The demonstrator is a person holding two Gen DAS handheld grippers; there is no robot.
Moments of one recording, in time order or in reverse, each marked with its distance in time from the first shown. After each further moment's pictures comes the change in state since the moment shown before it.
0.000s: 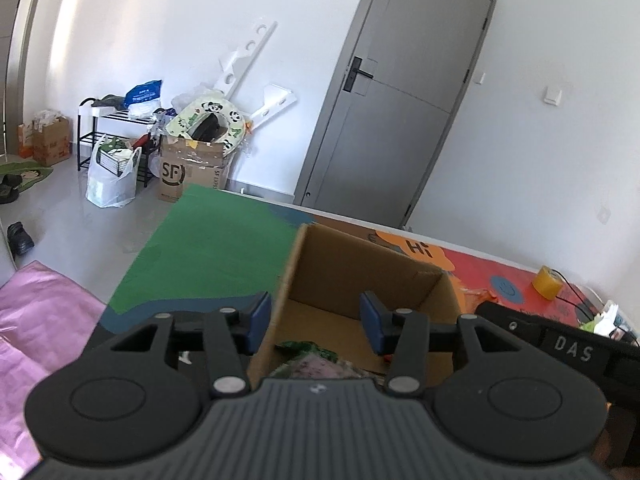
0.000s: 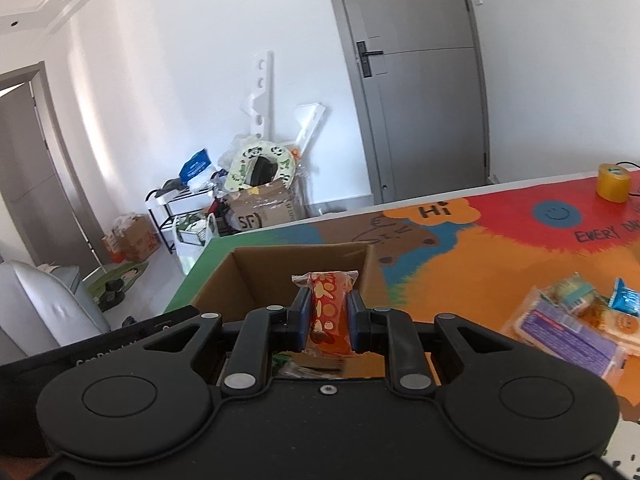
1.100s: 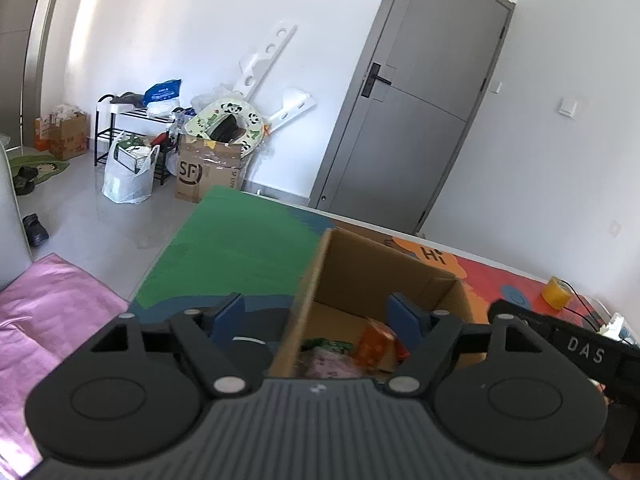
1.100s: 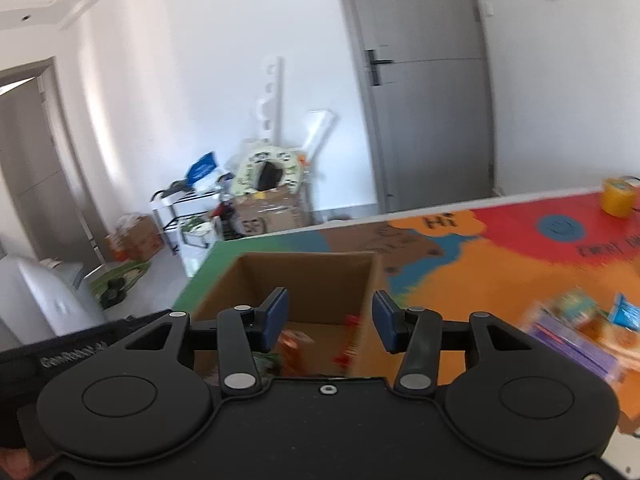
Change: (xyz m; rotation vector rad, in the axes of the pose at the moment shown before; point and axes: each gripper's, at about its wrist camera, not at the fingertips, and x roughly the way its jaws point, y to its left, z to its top) left arm -0.017 0.002 0.005 -0.031 -0.005 0.038; right arm -0.014 -0.013 0.000 -0.001 -0.027 -0.020
